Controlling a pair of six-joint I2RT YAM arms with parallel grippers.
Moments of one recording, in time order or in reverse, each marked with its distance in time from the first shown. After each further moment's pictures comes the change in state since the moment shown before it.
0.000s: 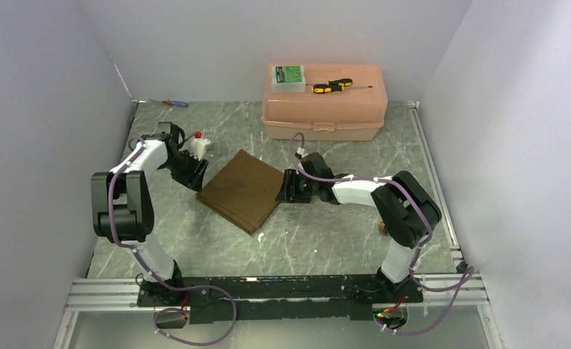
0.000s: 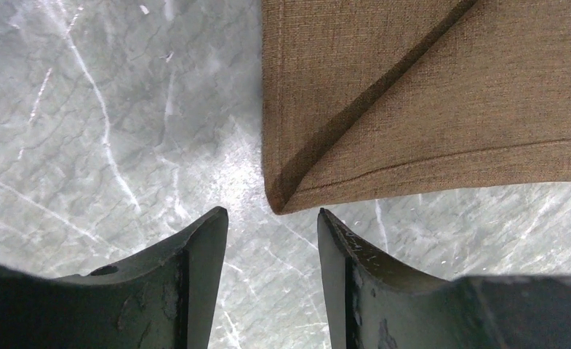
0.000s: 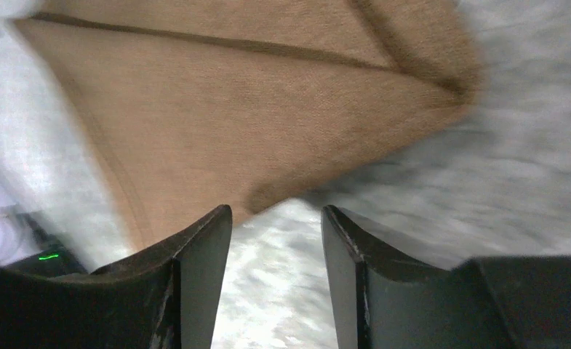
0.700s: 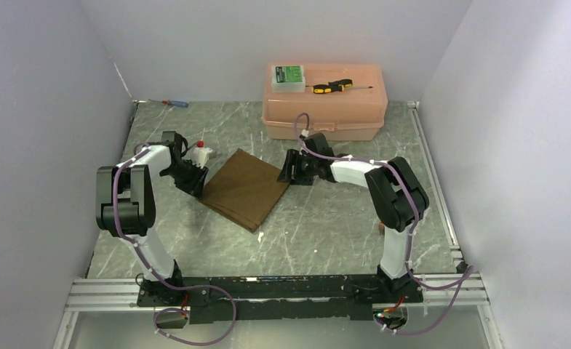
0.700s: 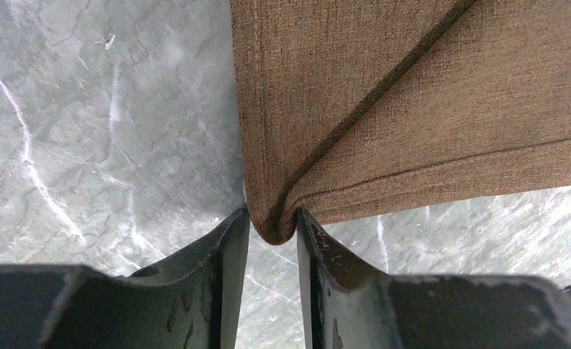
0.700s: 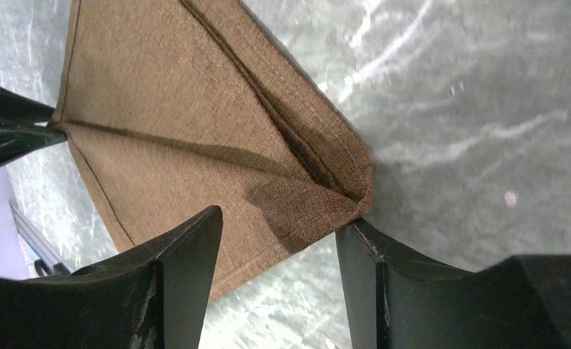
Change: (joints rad) left arm 0.000 0.069 -0.077 0.068 0.025 -0.013; right arm -0.119 0.168 0.188 -0.081 -0.071 0.019
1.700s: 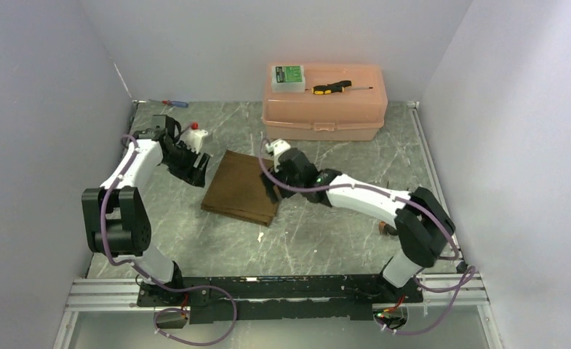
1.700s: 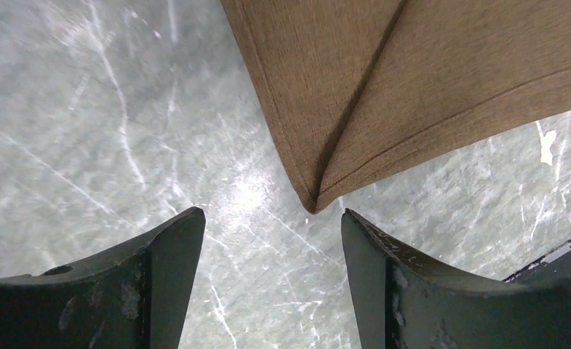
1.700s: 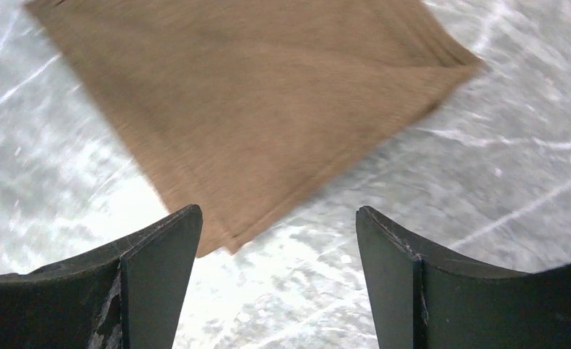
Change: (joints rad) left arm -0.013 -0.171 0.095 -0.131 0.006 -0.042; right arm 0.272 -0.252 0.021 -0.218 0.426 -0.403
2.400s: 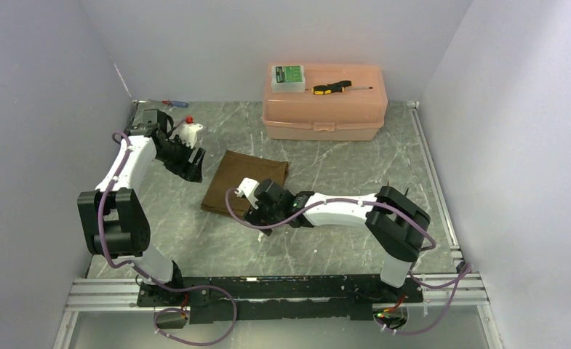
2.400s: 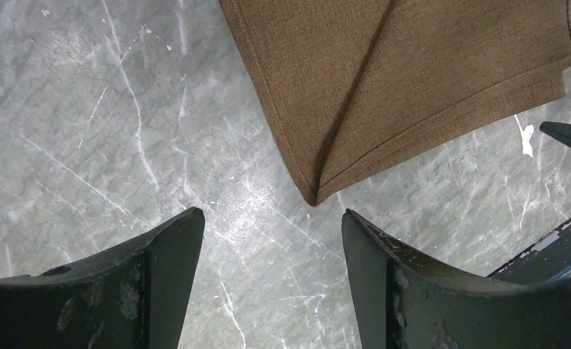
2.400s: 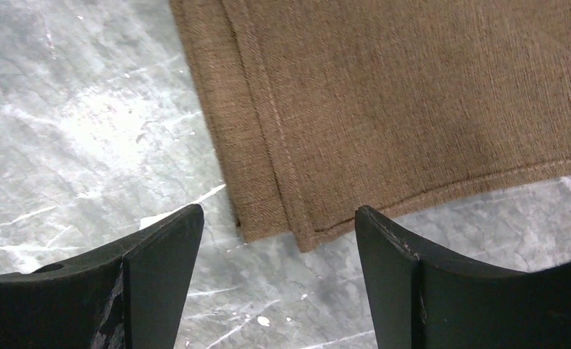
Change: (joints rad) left arm 0.041 -0.023 0.090 -0.071 0.071 0.055; right arm 0.264 0.098 -0.076 0.075 0.019 -0.299
